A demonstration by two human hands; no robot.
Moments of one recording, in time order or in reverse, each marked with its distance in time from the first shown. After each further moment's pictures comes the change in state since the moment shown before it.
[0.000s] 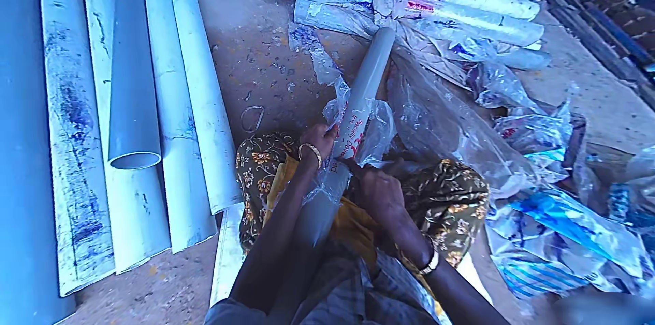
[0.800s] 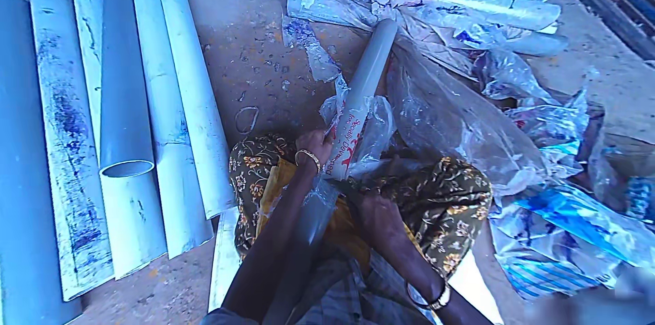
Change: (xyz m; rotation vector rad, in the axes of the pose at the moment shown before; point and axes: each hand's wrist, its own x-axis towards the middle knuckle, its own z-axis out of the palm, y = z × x) left_hand 0.001 0.014 0.013 0.189 -0.034 -0.072; right_hand -0.015 0.021 0.014 0.067 -0.124 -0.072
